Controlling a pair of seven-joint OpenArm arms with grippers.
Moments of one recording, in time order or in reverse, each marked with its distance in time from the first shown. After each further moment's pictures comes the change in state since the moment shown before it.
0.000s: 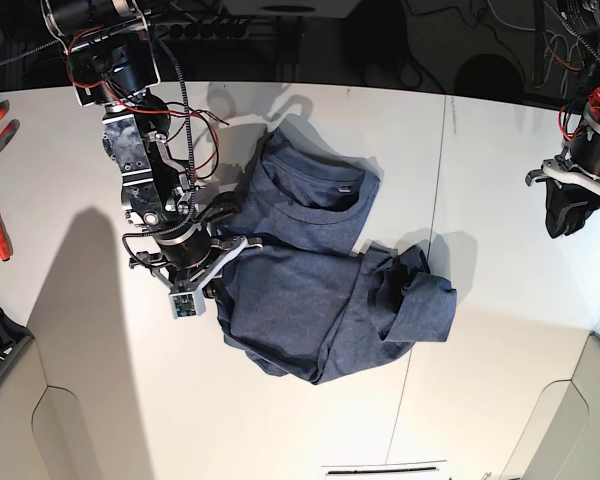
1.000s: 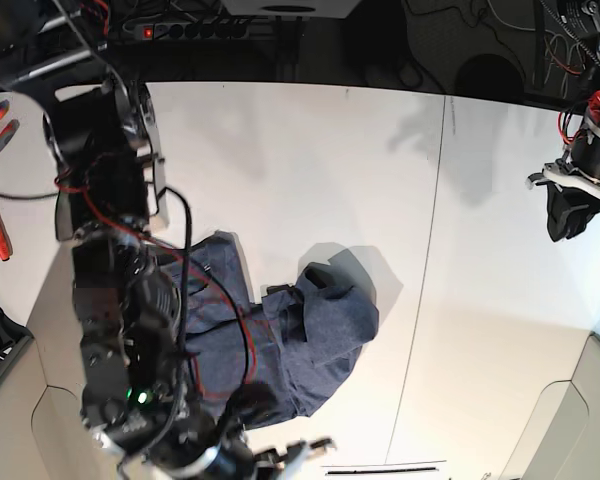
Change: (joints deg) left arm -0.7 0.0 0.0 -0.1 1.8 0.0 -0.4; right arm 22.7 -4.9 -1.4 32.4 0.7 8.3 -34.2
